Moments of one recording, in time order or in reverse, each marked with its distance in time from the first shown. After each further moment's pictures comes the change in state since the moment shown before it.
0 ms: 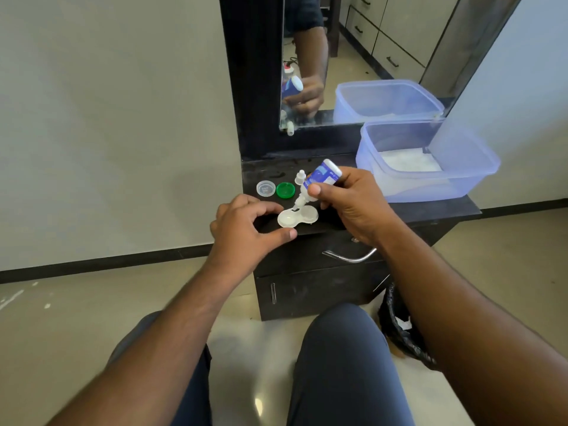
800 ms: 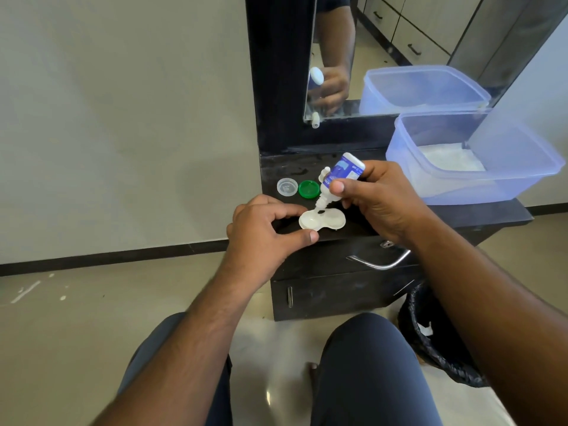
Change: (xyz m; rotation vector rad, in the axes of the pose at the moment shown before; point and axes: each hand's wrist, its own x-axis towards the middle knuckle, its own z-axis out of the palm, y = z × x) left_hand 0.007 -0.010 0.008 -0.157 -0.034 -0.044; right_hand 0.015 0.004 -0.001 0.007 -0.077 0.021
